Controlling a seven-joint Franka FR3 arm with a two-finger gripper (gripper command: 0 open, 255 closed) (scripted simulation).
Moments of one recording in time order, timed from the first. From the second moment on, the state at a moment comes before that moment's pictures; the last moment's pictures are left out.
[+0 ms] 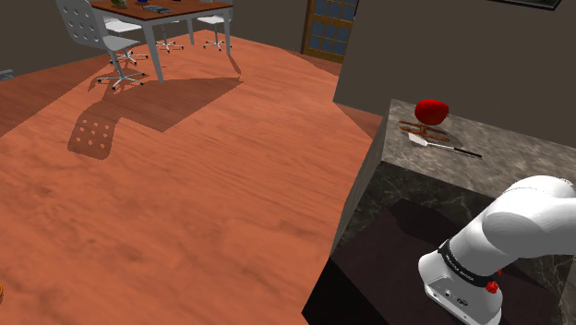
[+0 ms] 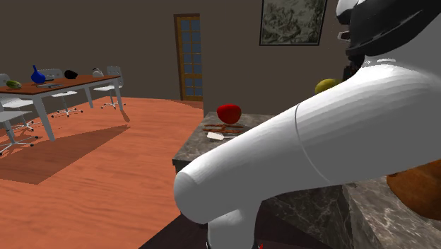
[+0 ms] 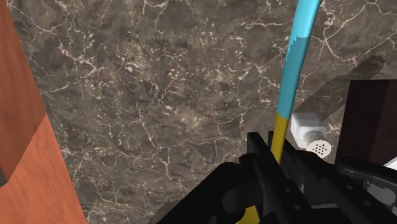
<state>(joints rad) -0.08 -0.88 -1.22 -1.78 -0.70 1.59 -1.75</state>
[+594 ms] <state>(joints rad) 0.10 -0.89 -1.42 -1.54 -0.75 1.57 -1.88</state>
